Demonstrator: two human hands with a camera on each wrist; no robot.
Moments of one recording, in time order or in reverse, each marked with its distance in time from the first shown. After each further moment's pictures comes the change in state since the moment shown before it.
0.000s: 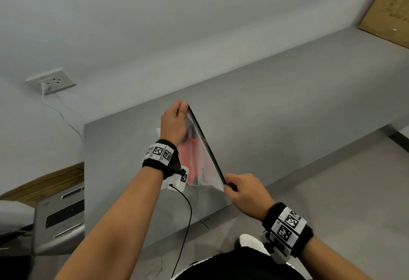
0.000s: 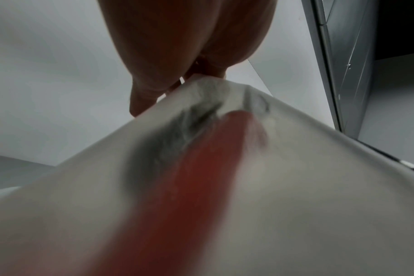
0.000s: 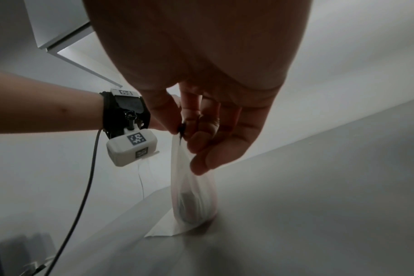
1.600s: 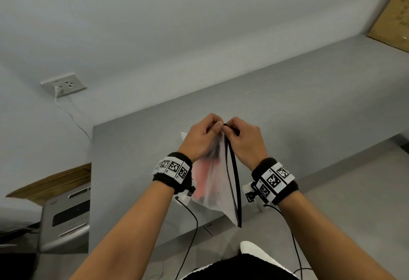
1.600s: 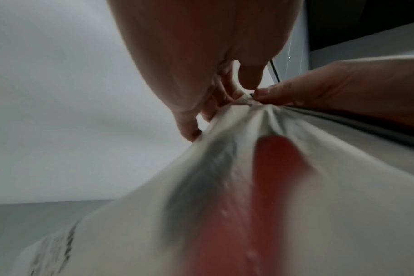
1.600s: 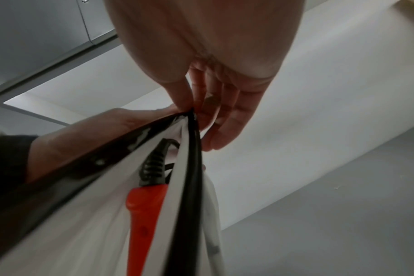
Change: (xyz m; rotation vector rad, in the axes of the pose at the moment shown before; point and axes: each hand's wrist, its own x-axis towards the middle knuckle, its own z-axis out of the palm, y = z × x) left_hand -0.043 0.050 0.010 -0.087 -0.384 0.083; right_hand 0.094 -0.037 -0.066 0.221 0.427 -0.073
